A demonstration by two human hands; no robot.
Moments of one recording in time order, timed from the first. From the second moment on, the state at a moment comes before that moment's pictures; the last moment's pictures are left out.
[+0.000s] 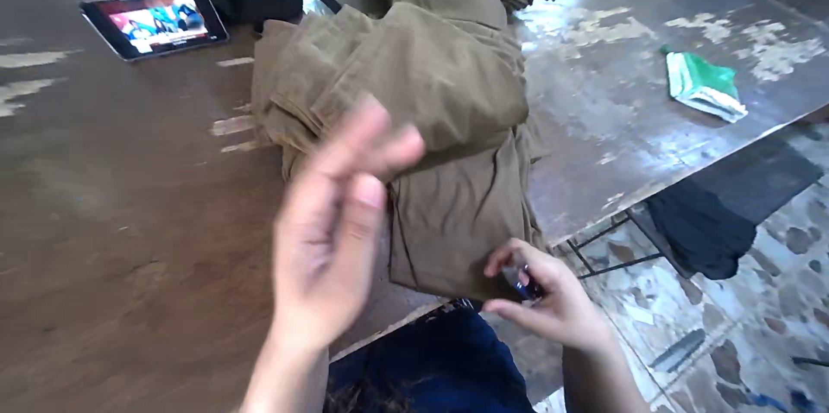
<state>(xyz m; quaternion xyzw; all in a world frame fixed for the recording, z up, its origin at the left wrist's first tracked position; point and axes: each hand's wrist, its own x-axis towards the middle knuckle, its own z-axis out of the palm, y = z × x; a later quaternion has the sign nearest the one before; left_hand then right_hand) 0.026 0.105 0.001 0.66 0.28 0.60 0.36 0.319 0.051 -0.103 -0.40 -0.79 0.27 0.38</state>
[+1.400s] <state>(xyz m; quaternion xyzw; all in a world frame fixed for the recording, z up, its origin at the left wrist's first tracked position) -0.014 0.063 -0.063 0.81 0.30 0.32 0.39 0.277 0.093 -0.072 -0.47 -0.85 0.13 0.20</state>
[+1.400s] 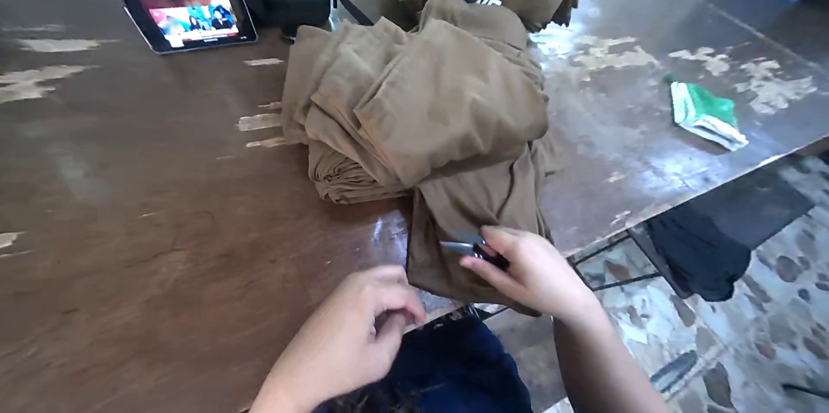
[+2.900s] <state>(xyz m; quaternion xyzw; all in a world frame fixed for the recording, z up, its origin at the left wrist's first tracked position) 0.068 0.055 -0.107 0.41 0.25 0.66 0.58 0.248 0.071 -0.108 -0.38 -0.77 0.17 0.49</state>
